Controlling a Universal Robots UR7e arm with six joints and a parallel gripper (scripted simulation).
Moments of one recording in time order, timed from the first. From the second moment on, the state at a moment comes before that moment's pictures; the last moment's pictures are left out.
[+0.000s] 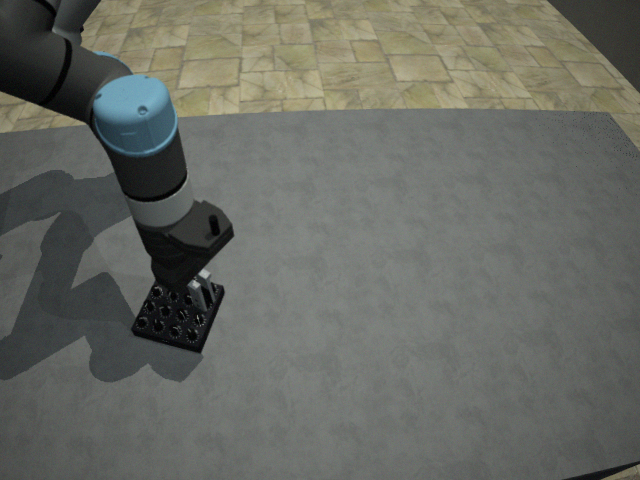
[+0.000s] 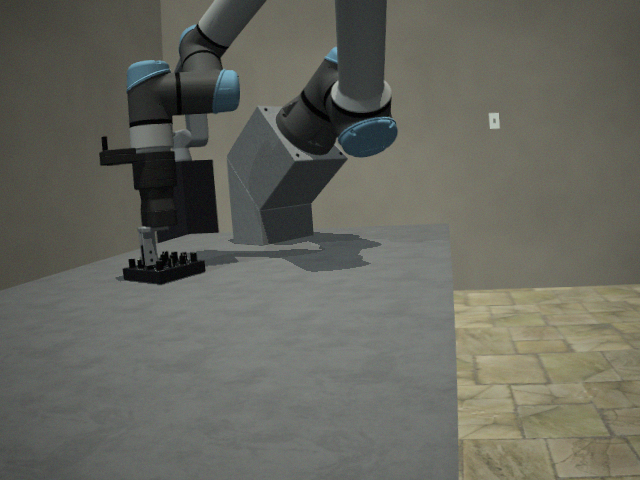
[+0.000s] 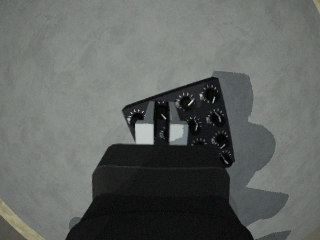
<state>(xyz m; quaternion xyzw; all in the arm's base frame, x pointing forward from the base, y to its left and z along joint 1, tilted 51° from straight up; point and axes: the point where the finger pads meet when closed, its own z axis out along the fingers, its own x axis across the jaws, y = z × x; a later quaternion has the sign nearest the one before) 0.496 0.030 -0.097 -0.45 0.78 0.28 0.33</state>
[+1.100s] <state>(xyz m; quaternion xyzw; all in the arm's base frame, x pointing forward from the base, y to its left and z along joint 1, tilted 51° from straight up) 0.496 0.030 -0.097 -0.39 0.81 0.30 0.31</state>
